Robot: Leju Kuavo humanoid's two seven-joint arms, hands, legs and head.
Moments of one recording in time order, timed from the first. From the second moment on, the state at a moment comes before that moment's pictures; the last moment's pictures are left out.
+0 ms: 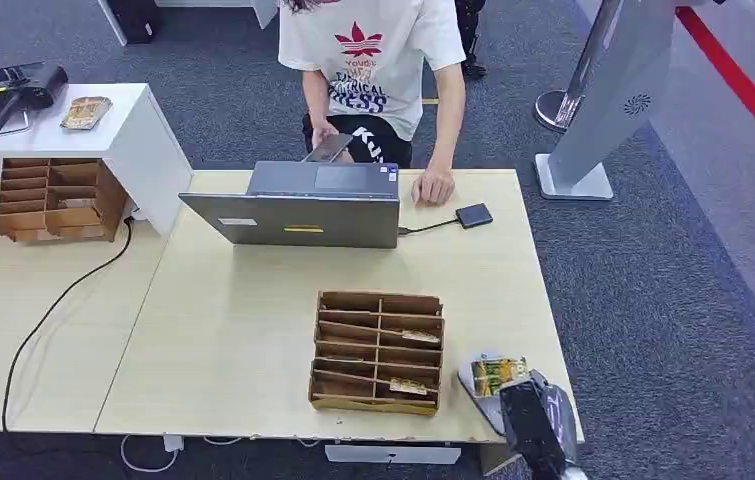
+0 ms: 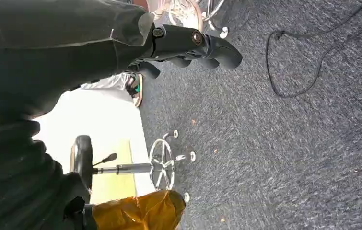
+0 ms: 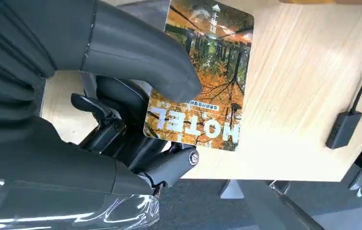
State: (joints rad) left arm -0.12 -0.05 -1.52 -0.10 0.68 0.25 0.43; right arm 0.17 -0.07 0.30 -1.45 0.39 -0.46 -0.01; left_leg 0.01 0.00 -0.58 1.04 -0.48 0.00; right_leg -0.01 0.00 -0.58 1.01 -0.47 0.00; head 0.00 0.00
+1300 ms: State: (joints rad) left arm -0.13 -0.05 -1.54 -0.10 0.60 0.23 0.43; right arm 0.03 -0.06 0.20 -1.31 0.33 -0.28 -0.07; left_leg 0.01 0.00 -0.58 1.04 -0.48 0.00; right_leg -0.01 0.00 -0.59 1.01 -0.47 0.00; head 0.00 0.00
